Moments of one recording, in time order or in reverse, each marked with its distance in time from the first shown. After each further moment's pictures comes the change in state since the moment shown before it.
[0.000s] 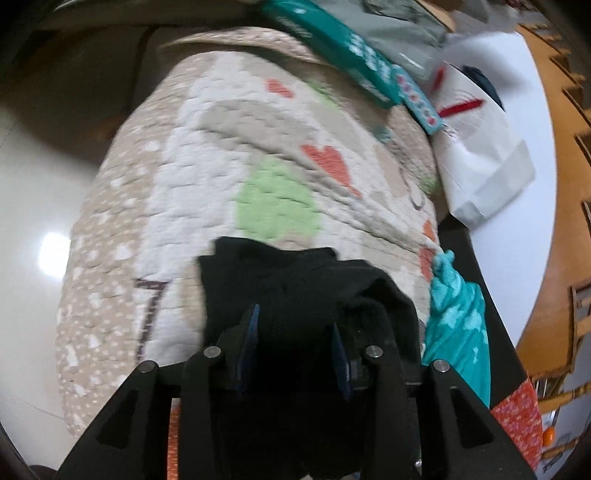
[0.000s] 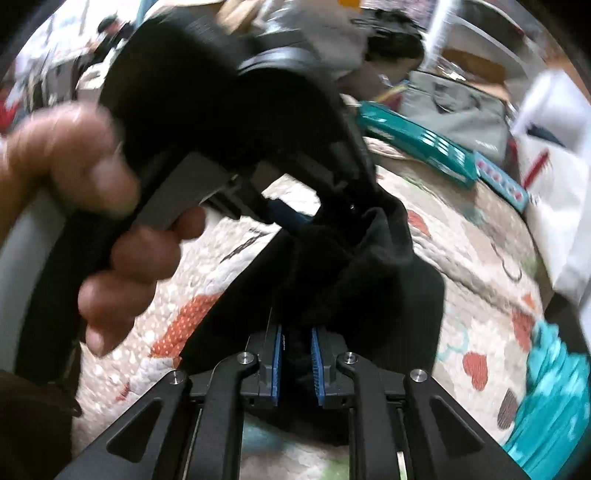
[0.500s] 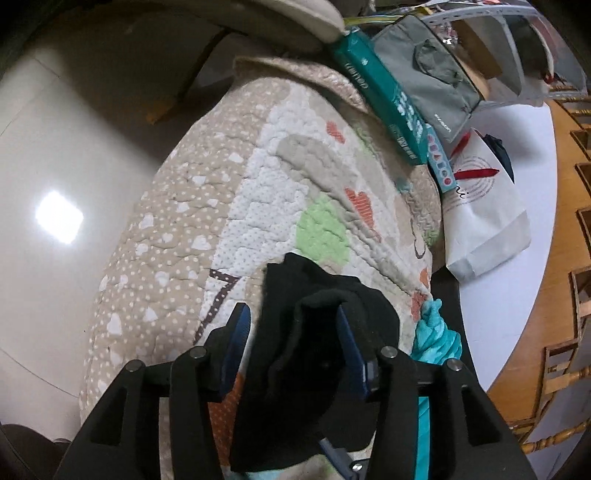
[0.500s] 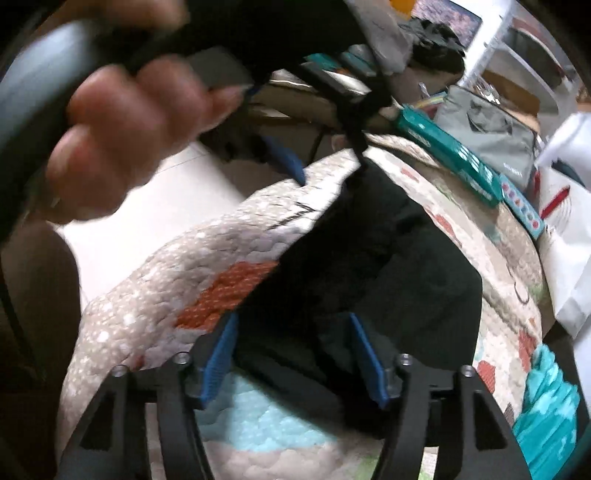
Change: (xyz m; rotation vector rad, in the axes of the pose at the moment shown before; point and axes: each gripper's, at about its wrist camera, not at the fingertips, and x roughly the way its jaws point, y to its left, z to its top) left arm -0.052 0.043 -0.008 -0.189 -0.098 -0.036; right arm 0.000 0.043 -0.018 -0.141 0.011 0.026
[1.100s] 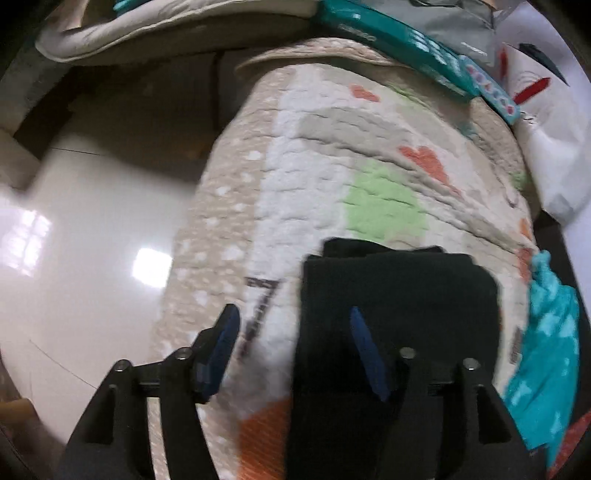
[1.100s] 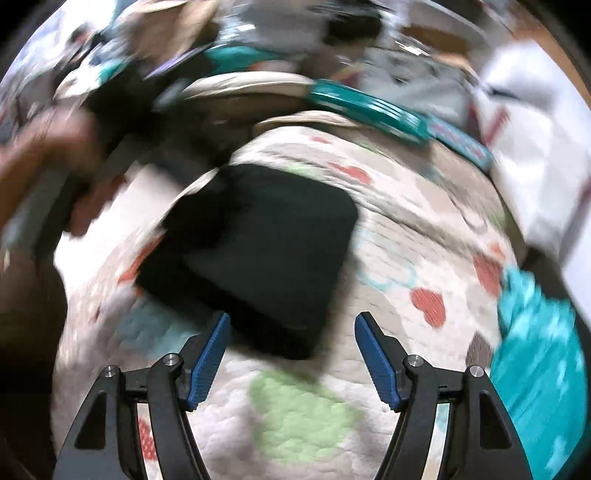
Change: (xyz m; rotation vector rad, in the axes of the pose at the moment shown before) left arm 0.044 -0.031 -0.011 0.254 -0.023 0.475; right arm -0.052 -0.122 -0.054 0.377 0.025 -0.047
